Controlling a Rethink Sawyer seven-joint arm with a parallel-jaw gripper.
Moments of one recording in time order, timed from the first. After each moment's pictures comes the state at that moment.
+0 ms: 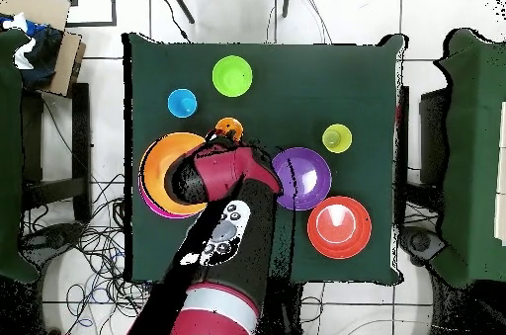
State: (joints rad) arm 0.13 -0.53 -0.30 1.54 -0.25 0.24 2.42
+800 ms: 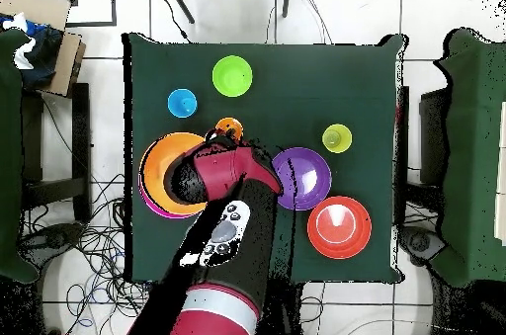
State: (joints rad) arm 0.13 -0.52 -0.30 1.54 -0.25 0.24 2.42
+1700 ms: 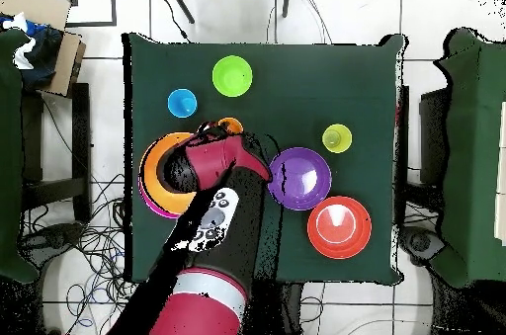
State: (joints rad) arm 0.16 -0.47 -0.30 1.45 -0.23 0.29 2.42
